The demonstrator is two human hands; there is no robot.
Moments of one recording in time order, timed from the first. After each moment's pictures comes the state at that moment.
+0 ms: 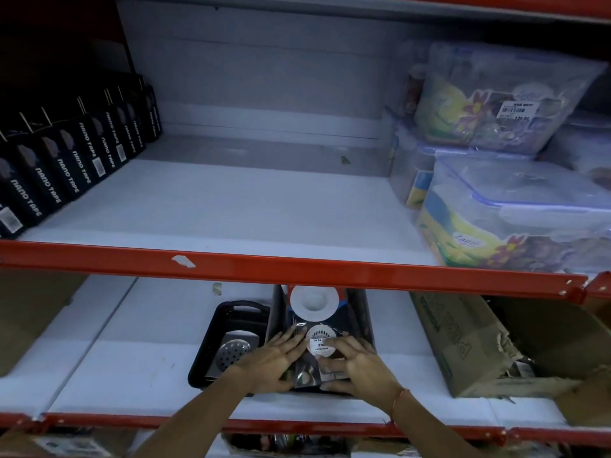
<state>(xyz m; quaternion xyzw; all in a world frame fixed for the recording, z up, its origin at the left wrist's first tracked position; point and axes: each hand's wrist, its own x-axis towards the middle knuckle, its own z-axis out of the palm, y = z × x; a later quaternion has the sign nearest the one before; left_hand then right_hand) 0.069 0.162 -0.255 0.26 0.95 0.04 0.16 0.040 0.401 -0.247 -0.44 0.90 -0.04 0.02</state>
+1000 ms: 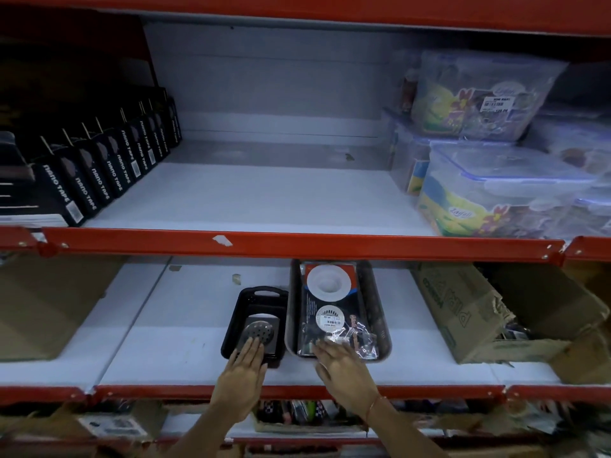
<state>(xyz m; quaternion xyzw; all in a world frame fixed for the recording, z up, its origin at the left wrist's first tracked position) 0.183 0.112 -0.288 0.01 1.00 0.06 0.03 0.122 0.339 -0.276 -0.30 0.95 -0.11 0.03</state>
